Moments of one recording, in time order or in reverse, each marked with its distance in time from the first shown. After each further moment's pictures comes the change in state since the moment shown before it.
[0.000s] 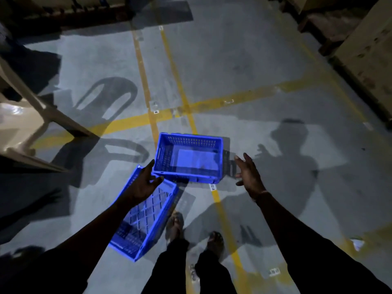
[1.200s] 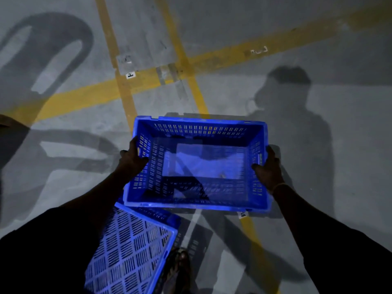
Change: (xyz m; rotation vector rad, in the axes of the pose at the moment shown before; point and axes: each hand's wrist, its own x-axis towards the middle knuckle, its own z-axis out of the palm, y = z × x) left_hand 0.535 -0.344 0.089 0.201 0.133 -0.298; right_hand 0.503 0.291 0.167 -0.430 0.191 0.129
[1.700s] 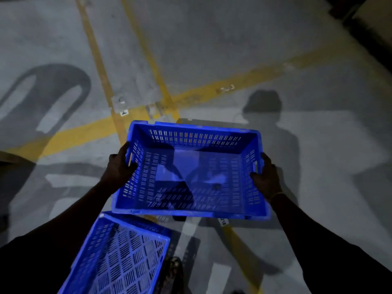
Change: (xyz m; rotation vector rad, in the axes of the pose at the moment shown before) left_hand -0.073 0.097 -0.130 -0.029 -0.003 0.290; right_hand -0.090 -0.074 -0.146 0.053 0.131 -0.122
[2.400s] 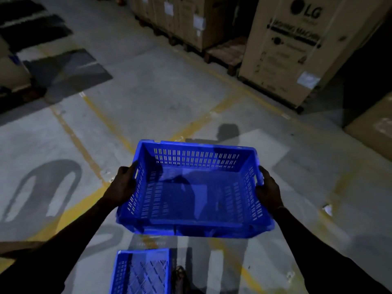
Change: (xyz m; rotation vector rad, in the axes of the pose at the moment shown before) left_hand -0.235 0.329 -0.219 0.336 -0.102 0.612; right_hand -0.310 -0.107 -0.347 0.052 0.298 -0.020
